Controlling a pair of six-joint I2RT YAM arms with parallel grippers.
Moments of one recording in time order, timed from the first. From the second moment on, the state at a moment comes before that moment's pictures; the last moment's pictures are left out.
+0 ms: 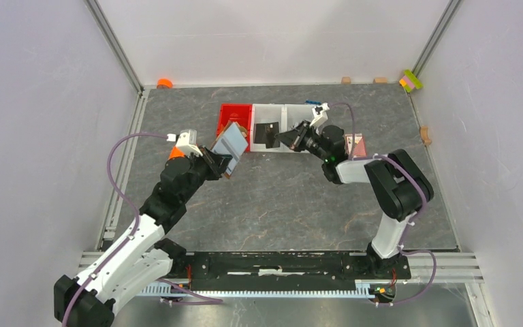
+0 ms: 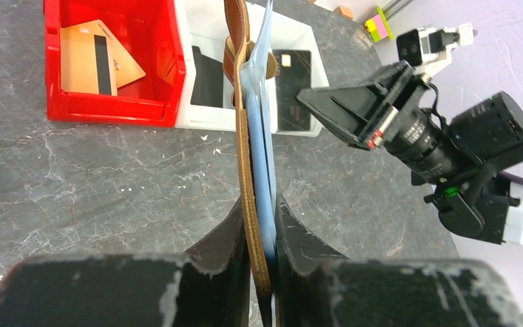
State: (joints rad) left arm -0.50 0.77 0.55 0.03 -0.04 -0.62; right arm 0.43 1.77 0.74 0.96 -0.41 0.83
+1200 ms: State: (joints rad) left arm -0.50 0.81 0.53 0.03 -0.02 -0.62; right arm 0.47 1.74 0.88 0.76 -0.25 0.70
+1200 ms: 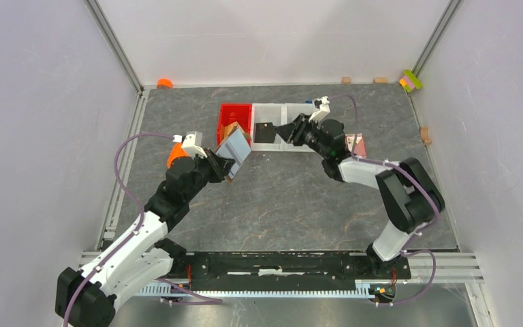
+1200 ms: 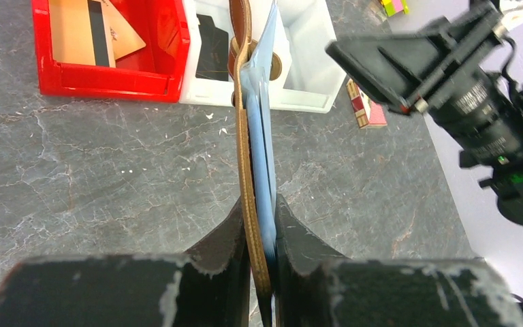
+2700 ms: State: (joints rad) left arm -0.70 1.85 1.01 -0.01 0.42 -0.60; right arm 0.61 1.39 0.41 0.45 -0.17 0.34
